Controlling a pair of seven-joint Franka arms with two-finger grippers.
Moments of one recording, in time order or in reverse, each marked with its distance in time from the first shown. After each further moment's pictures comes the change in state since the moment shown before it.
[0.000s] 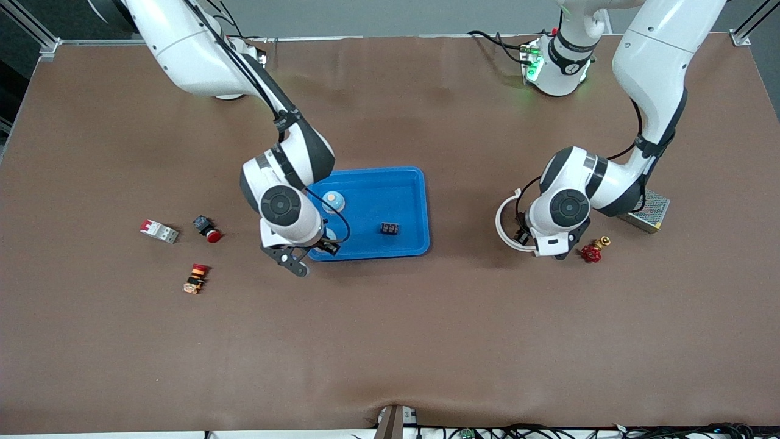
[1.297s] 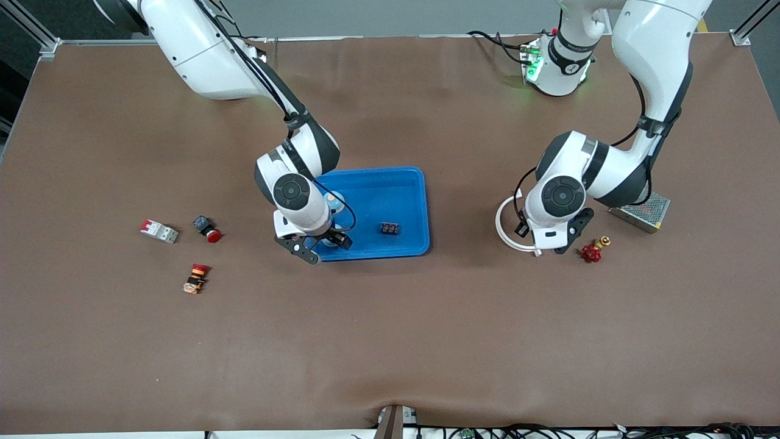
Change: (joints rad) left arm -0.046 -0.072 0.003 -0.017 0.000 -0.091 0.001; right arm 0.046 0.002 0.006 -0.235 -0.001 0.323 0.004
